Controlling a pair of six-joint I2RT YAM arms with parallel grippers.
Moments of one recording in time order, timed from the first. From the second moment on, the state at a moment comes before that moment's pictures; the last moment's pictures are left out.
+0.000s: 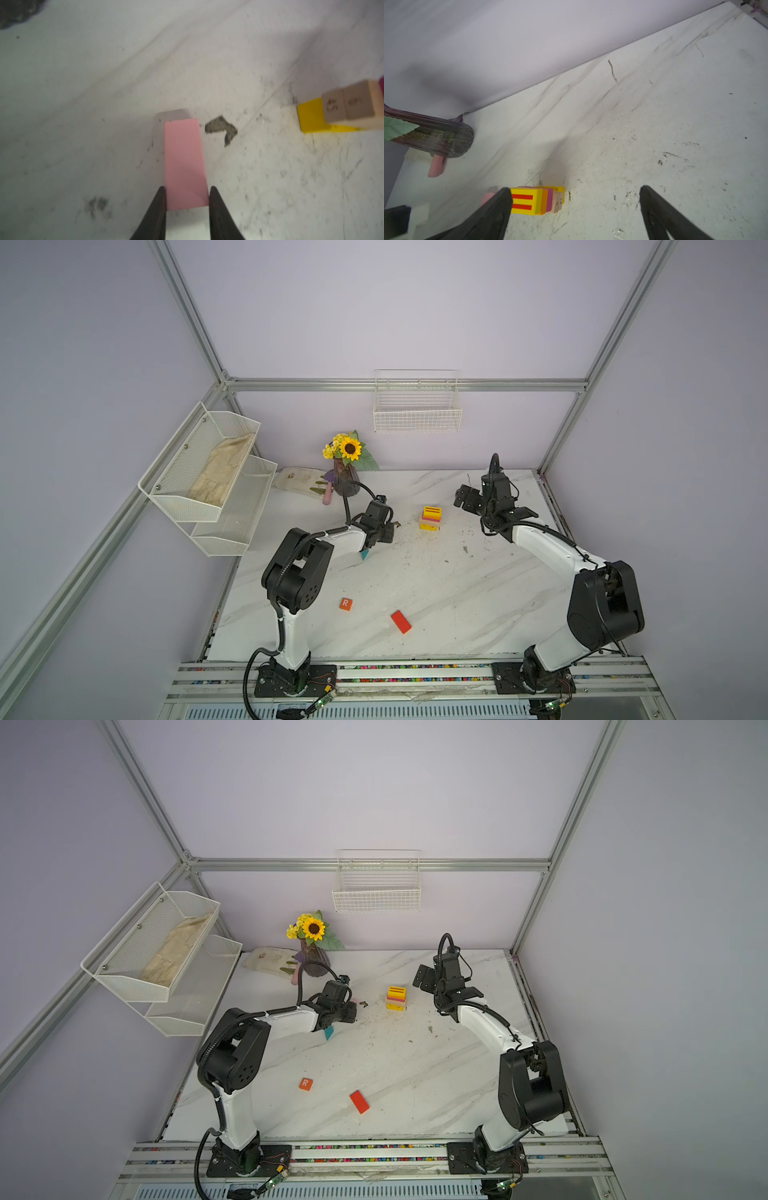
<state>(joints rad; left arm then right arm) -0.53 1.87 1.09 -0.08 -0.13 -0.30 0.31 1.58 1.17 -0.18 0.13 0.57</state>
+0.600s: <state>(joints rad) -0.69 1.62 0.69 0.23 0.24 -0.10 0.43 1.29 0.89 -0.23 0.16 0.64</state>
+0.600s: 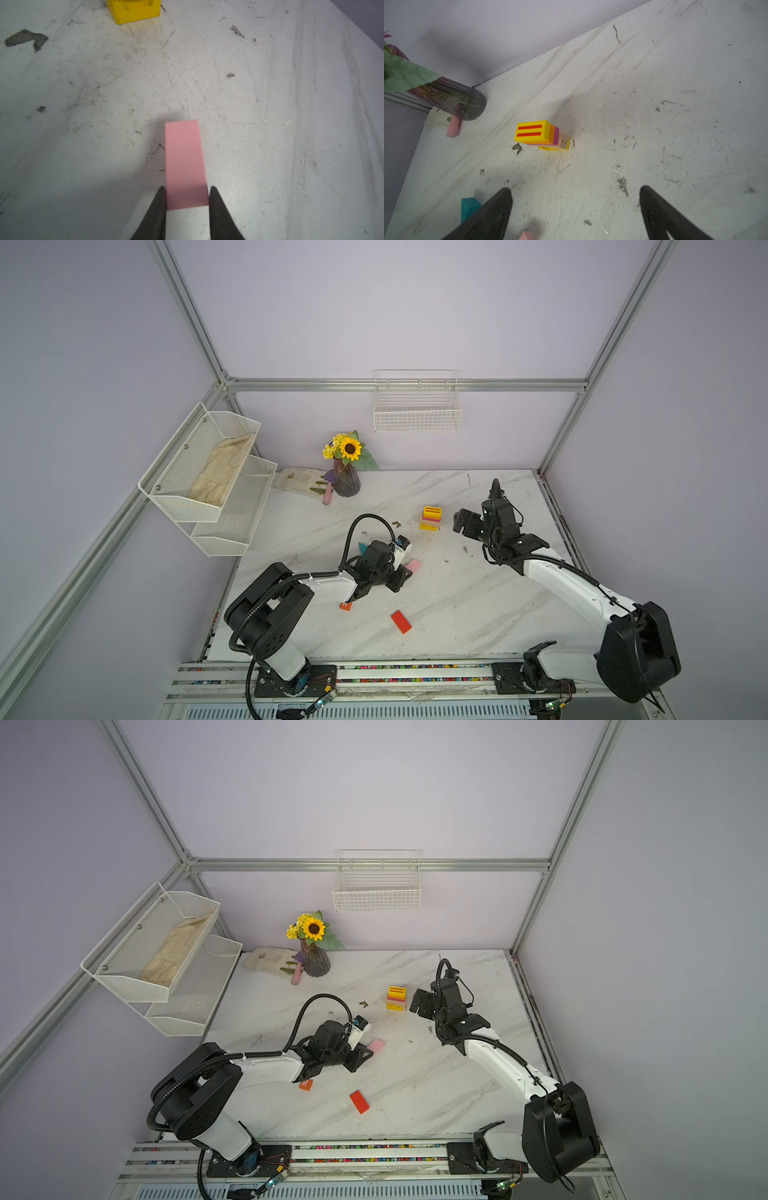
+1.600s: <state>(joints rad) -0.70 1.72 0.69 0.32 0.14 0.08 0.61 1.51 0.72 -0.01 0.03 0.71</state>
